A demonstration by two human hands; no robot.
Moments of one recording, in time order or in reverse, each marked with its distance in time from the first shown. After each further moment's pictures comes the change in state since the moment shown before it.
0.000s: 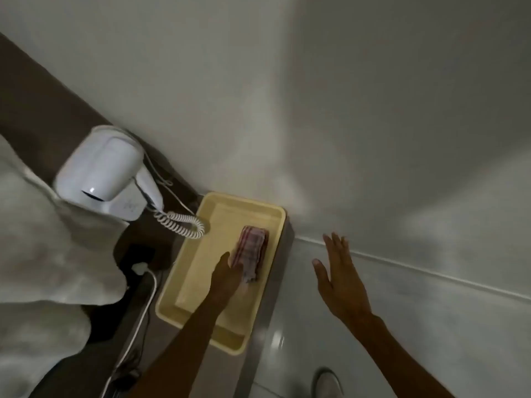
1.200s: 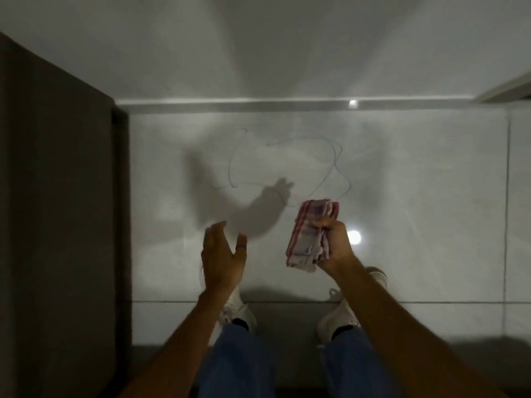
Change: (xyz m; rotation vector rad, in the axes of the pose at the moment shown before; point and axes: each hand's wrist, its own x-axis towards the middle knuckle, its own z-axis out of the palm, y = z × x) left_hand -0.130 -0.188 0.448 0.265 -0.234 0.205; right_hand -0.187 0.446 0.005 1.454 0.219 1.150
